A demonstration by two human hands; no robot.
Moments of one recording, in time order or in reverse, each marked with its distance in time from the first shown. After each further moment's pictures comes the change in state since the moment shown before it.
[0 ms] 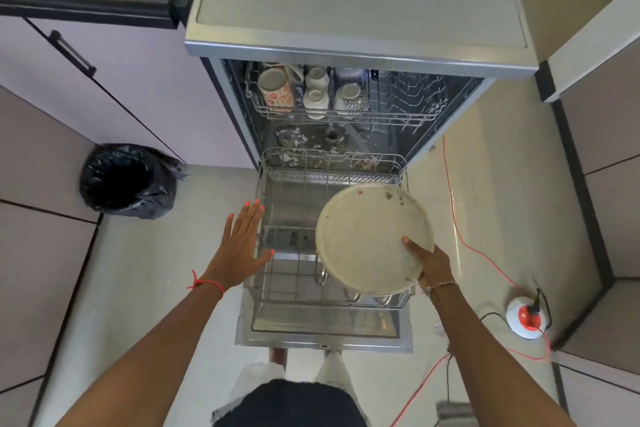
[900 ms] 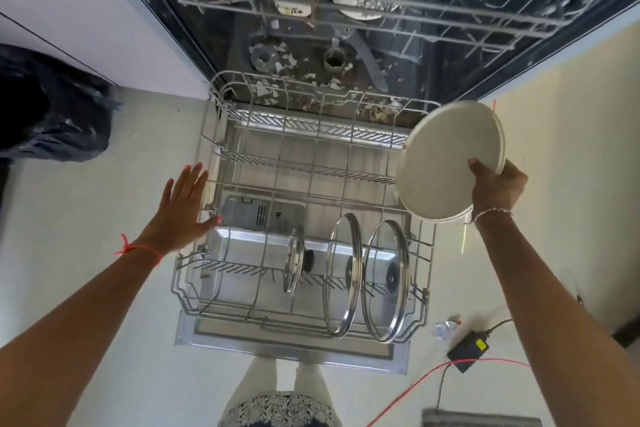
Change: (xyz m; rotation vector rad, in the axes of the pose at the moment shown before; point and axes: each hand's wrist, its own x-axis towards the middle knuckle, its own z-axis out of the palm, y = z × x) left_hand 0.117 -0.114 0.191 0.056 -0.220 -0.220; right_hand 0.313 -0.018 0.014 -0.411 0.338 -0.472
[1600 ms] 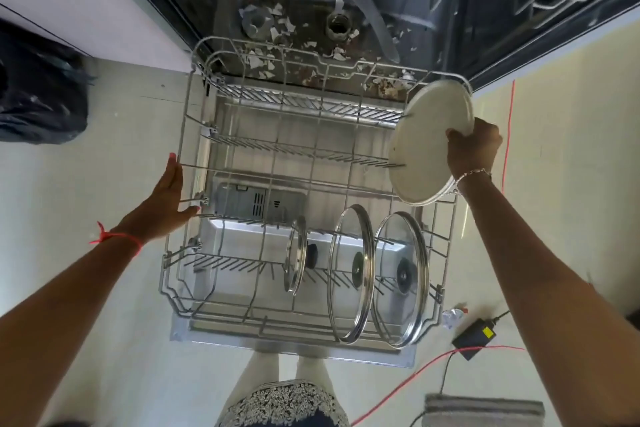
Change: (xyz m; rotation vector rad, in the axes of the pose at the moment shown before) left_hand 0.023 -0.035 0.028 -0.274 -0.274 -0.193; right_hand 0.007 0.003 0.074 -0.498 -0.122 -0.149
